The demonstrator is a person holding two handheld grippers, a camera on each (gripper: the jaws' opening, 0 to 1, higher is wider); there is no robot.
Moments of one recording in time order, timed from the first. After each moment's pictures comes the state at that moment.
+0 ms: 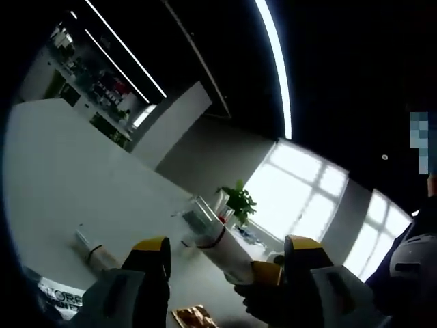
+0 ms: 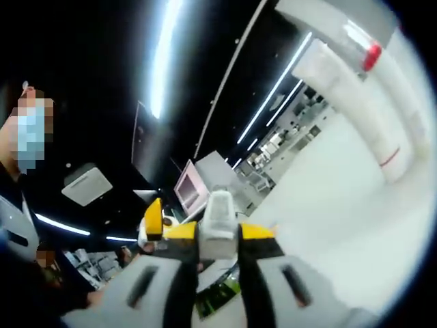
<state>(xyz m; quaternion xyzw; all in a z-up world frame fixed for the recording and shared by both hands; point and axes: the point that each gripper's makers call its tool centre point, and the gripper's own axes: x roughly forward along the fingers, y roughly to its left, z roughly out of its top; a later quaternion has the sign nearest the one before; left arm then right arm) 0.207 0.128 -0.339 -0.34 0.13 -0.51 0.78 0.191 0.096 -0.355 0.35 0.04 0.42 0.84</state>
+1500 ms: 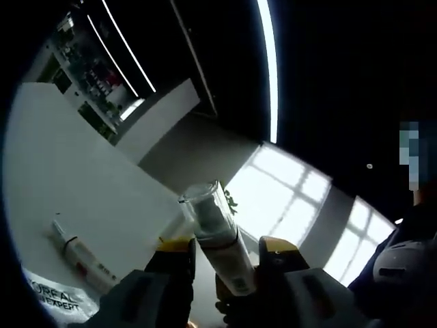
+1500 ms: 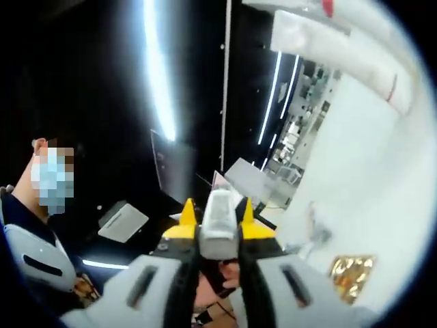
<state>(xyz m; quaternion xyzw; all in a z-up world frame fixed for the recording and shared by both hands) 0.186 0.113 -0.328 -0.36 0.12 -0.55 0.74 0.170 0.108 -0.345 0.48 0.03 0.47 0.74</state>
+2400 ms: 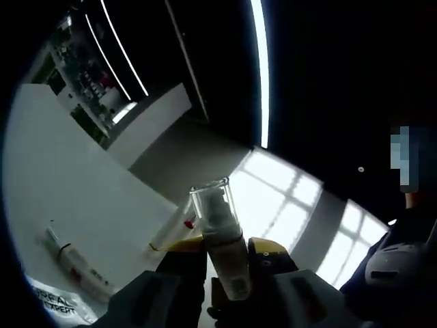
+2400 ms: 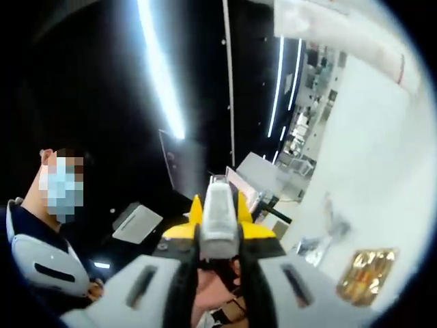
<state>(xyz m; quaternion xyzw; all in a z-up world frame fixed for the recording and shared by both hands) 0.187 0.123 -0.315 -0.37 0.10 -0.57 0.73 0.163 0.119 -0.333 0.50 0.04 0.50 0.70</state>
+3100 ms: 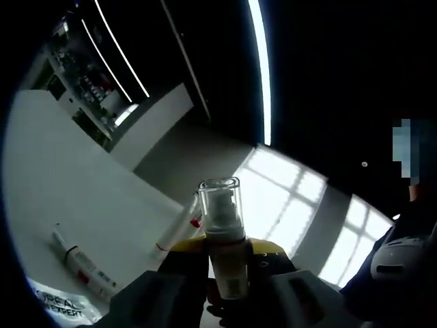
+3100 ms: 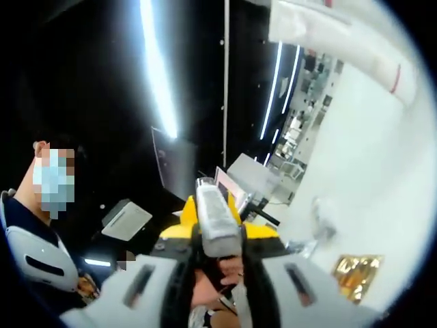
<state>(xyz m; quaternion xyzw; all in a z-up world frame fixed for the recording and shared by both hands) 0.189 0.122 -0.321 -0.35 0.10 -0.56 0.74 0.171 0.116 -0.345 0.48 0.04 0.48 0.73</state>
